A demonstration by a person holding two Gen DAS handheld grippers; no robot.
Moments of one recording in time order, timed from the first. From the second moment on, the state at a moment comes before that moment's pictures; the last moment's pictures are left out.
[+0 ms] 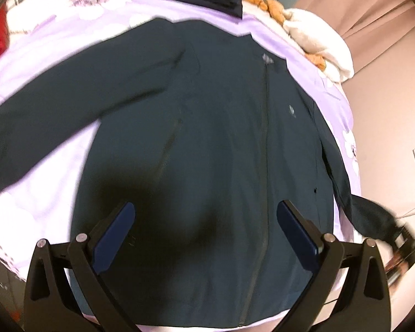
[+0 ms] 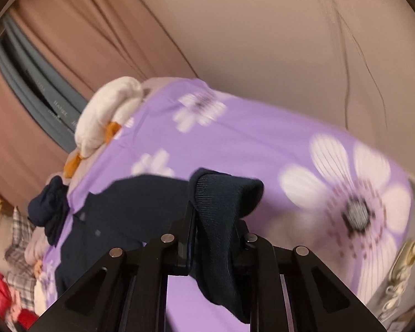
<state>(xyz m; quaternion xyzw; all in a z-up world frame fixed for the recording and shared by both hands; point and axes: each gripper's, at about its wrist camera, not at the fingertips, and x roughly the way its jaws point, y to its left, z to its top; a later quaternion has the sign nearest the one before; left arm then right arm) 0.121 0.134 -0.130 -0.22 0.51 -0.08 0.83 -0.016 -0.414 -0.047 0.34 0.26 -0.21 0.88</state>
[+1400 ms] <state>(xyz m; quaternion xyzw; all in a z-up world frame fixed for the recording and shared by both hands) 0.269 0.127 -0.137 -0.23 0.48 -0.14 0.84 0.231 -0.253 -0.095 0.22 0.38 -0.01 0.90</state>
